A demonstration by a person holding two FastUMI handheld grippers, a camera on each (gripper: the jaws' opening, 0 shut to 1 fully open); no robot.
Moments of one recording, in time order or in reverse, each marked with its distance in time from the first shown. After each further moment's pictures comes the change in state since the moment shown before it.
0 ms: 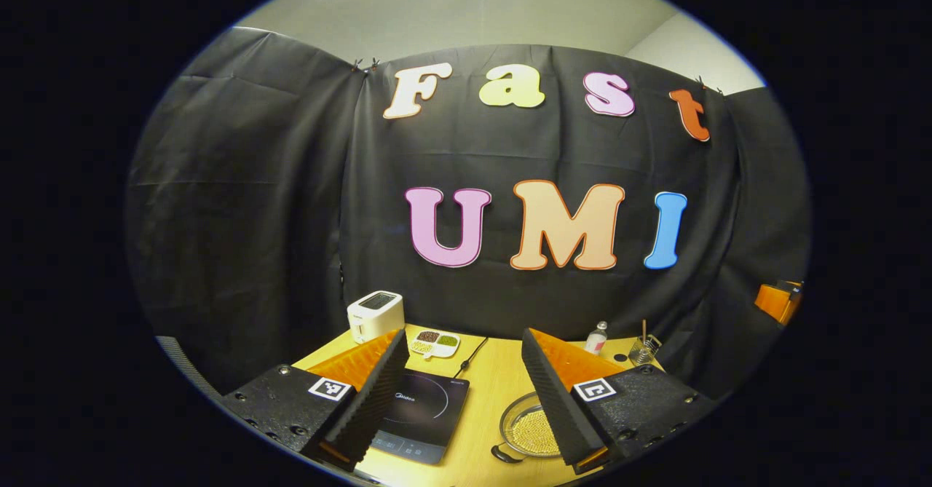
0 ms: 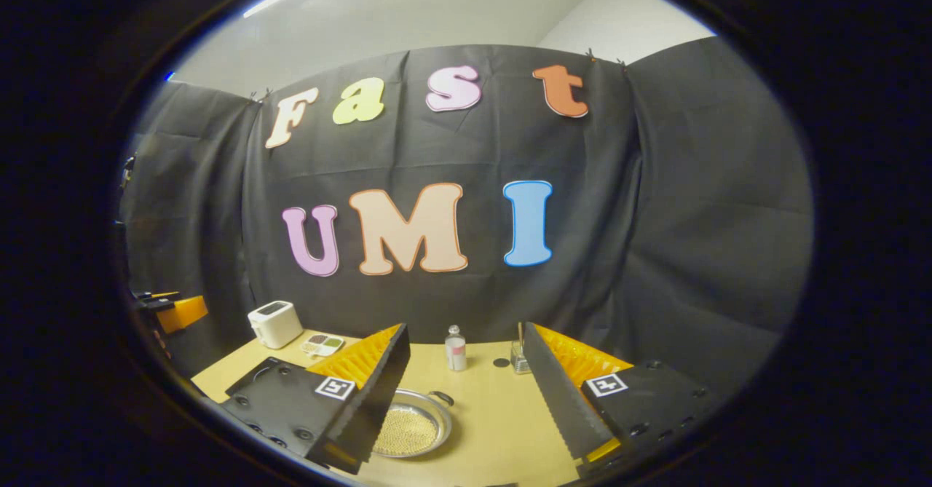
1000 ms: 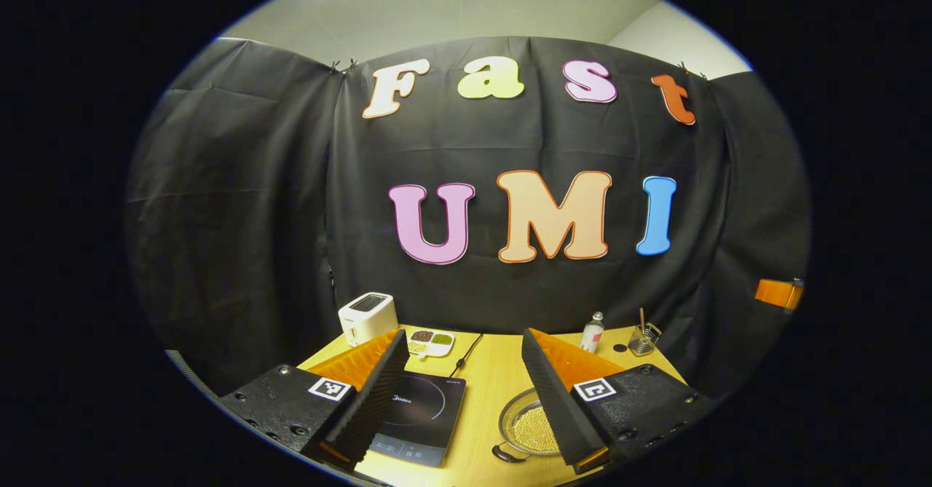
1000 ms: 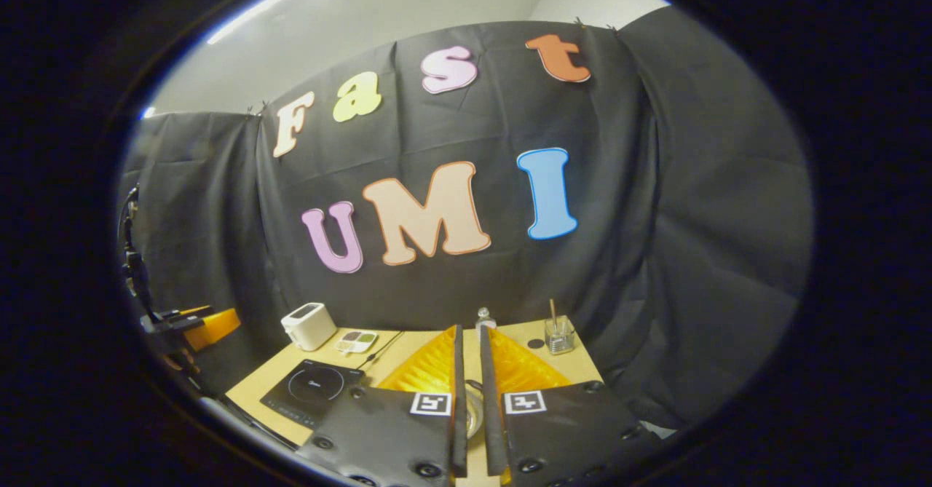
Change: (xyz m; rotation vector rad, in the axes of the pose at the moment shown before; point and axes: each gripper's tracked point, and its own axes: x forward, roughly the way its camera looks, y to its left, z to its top) left arm 0.011 -0.022 -0.007 0.056 0.024 -0.042; right arm 0.020 -0.003 -0.032 0.111 0.103 0.092
